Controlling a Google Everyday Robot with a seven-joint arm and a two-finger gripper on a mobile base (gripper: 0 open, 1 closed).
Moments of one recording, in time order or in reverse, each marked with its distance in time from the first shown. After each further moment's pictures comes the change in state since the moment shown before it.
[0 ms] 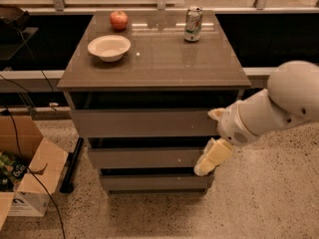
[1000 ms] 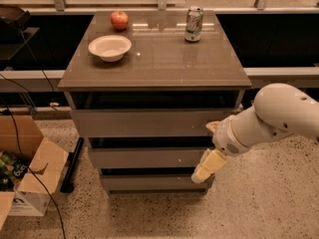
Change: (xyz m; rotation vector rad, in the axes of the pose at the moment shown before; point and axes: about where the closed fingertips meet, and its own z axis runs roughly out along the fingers) arm 0.037 -0.008 0.049 -0.016 0.025 0.040
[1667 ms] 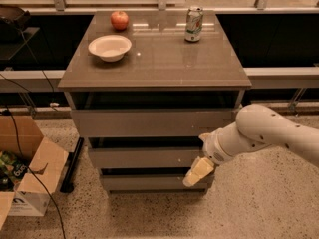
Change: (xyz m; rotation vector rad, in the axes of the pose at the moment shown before) arm 0.031 -0.021 0.078 -0.021 -0.004 0.059
